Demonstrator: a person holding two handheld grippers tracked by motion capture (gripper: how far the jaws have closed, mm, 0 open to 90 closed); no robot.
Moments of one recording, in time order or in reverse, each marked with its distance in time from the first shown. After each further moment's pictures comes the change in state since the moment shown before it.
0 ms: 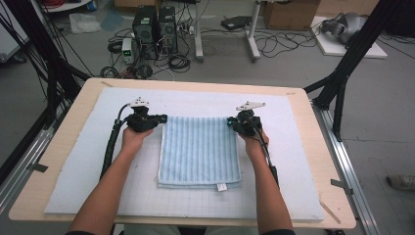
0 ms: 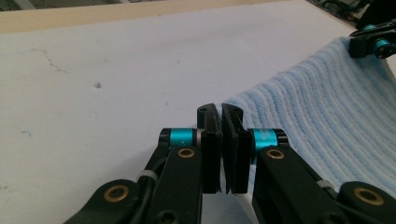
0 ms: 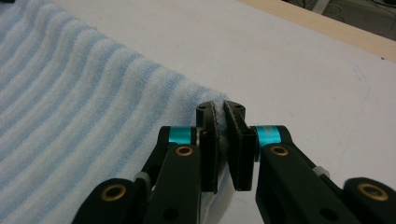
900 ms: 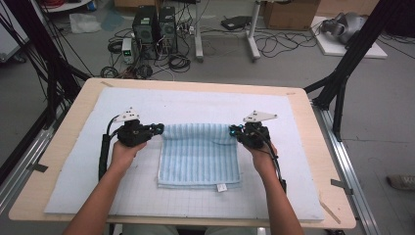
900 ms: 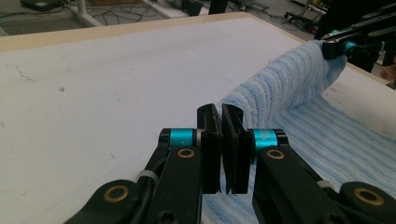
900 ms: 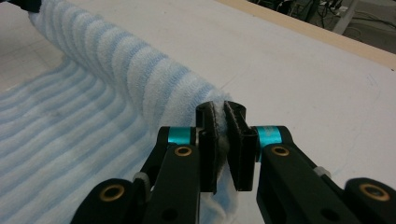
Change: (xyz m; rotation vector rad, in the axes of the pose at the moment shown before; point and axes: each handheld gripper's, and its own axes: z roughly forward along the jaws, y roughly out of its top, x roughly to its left) left arm -0.041 -0.021 -0.051 -0.076 -0.079 0.060; right arm 0.026 -0.016 -0.055 -0.080 0.082 -0.026
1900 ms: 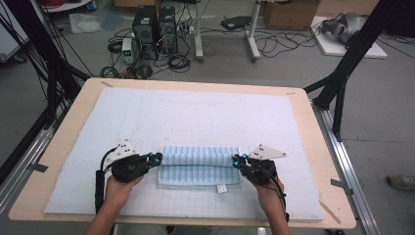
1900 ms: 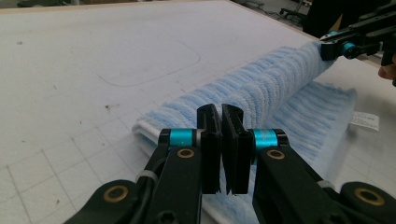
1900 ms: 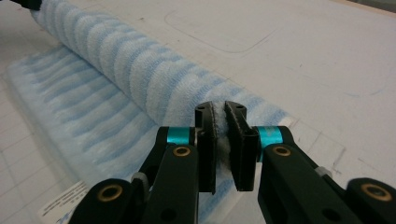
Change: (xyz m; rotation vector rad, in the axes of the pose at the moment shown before) left arm -0.067 -0.055 -0.044 0.001 0.002 0.035; right arm 0.058 -0.062 -0.052 -0.015 0.008 -0.001
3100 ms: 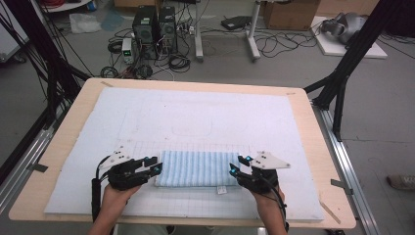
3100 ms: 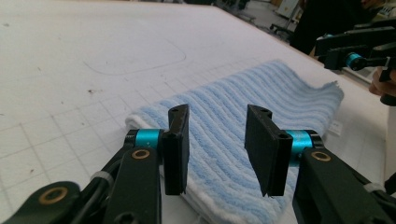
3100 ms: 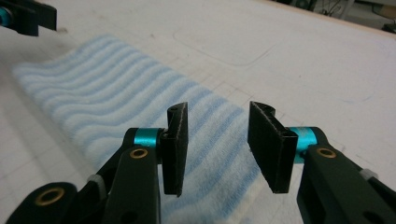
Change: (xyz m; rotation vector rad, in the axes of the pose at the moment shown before) left arm -0.008 -0.009 -0.004 0.002 -0.024 -0.082; right arm 0.023 0.001 -0.014 -0.047 -0.042 -0.005
